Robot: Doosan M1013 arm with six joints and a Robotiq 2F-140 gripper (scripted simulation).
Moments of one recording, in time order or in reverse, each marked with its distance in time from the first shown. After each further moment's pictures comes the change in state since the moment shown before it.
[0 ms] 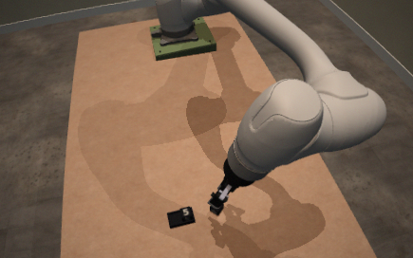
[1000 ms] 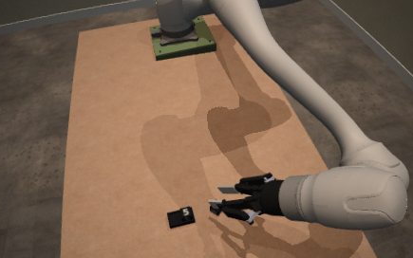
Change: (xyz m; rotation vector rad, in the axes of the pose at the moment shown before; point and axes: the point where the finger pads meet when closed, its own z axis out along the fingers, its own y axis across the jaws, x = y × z) arm -0.012 0.001 0.003 0.002 0.502 0.001
